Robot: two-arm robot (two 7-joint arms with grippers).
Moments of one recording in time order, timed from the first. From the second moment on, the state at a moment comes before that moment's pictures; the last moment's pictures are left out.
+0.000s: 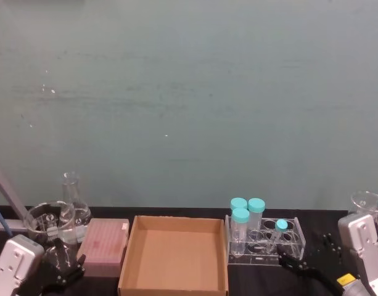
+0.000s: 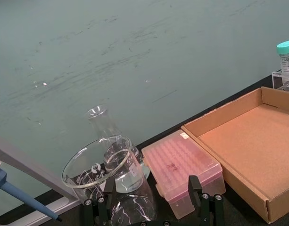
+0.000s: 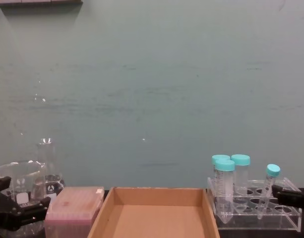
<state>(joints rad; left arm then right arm) -0.20 0.60 0.45 -1.41 -0.25 -0.12 0.03 0.28 0.50 -0.40 -1.35 0.33 -0.03 0.10</state>
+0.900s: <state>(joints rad) -0.20 0.60 0.45 -1.41 -0.25 -0.12 0.03 0.35 0.35 -0.35 -1.24 0.33 -0.03 0.13</state>
